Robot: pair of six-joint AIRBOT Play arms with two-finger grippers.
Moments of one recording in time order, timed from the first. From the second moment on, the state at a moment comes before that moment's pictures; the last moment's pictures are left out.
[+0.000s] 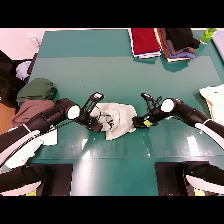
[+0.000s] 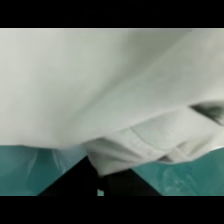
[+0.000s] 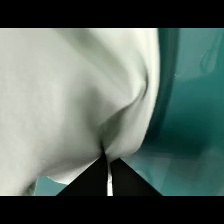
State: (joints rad) left arm -0.68 -1.24 0.89 1.35 -0.96 -1.60; right arm 0.40 -1.26 0.75 -1.05 0.94 1.64
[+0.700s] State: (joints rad) left arm -0.45 -0.92 1.22 1.54 -1.01 -1.62; right arm 0.05 -0.83 1.22 -1.31 1.17 1.58
